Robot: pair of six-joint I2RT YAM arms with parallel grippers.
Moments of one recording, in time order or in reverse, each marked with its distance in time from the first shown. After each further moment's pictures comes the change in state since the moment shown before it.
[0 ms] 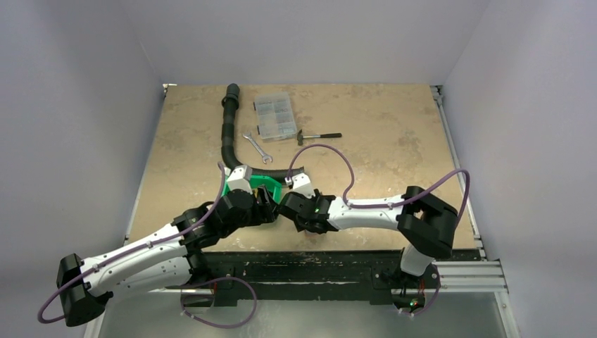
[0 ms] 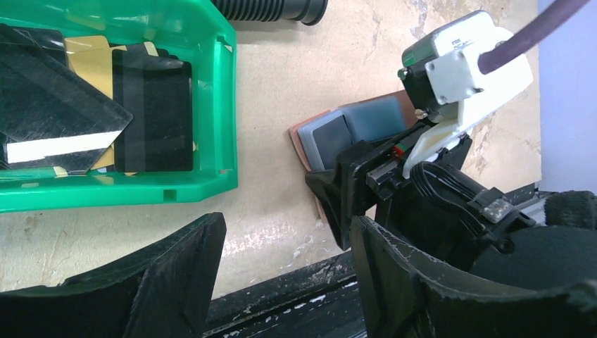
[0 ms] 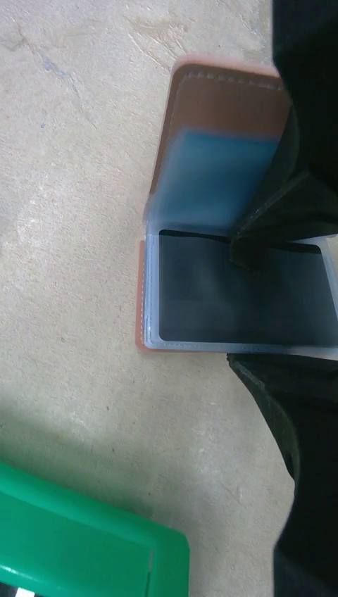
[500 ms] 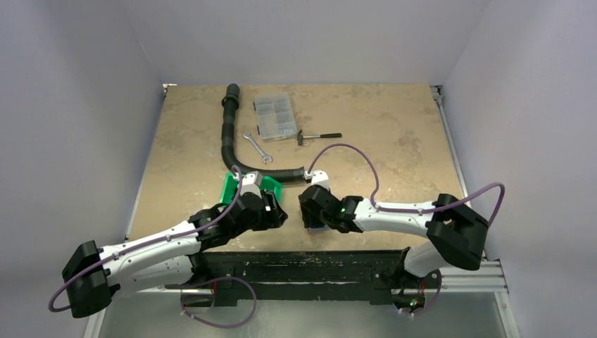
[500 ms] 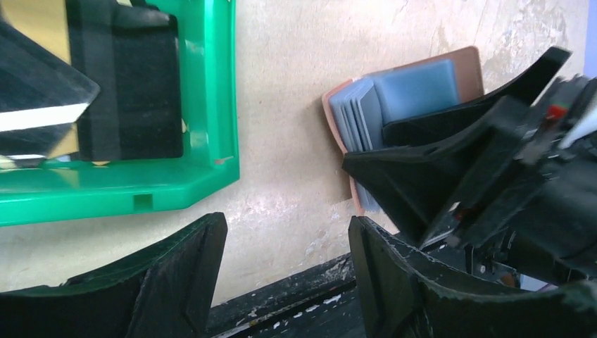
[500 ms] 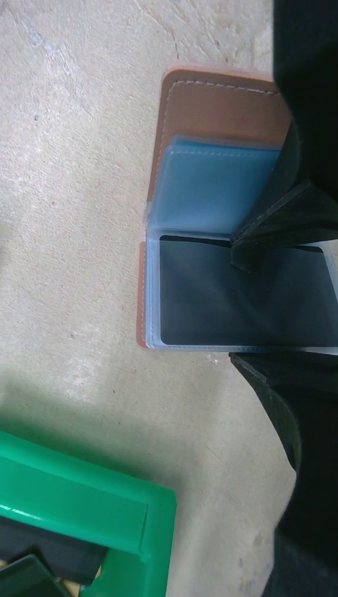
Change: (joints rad) left arm 0.000 0.109 -0.074 0.114 0.057 -0.006; right arm -0.075 -0.190 -0.188 0.201 -0.155 0.002
